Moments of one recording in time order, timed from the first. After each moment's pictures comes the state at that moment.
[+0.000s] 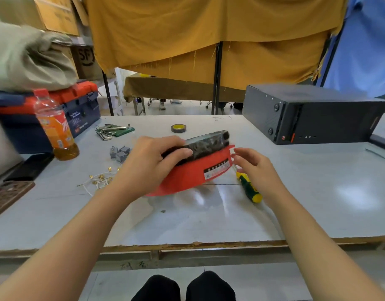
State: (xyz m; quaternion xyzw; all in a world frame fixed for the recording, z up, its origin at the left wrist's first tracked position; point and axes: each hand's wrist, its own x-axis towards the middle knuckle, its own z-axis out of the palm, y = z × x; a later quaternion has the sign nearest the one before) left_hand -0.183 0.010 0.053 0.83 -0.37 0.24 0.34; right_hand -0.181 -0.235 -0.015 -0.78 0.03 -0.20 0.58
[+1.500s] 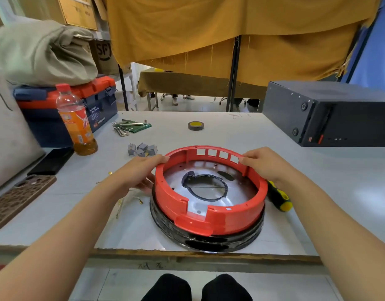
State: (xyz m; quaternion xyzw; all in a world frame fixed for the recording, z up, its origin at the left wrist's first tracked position) left_hand -0.099 0.074 0.004 0.85 -0.04 -0.11 0.52; right_hand -0.135 -0.218 0.009 -0.91 0.07 -0.06 0.41
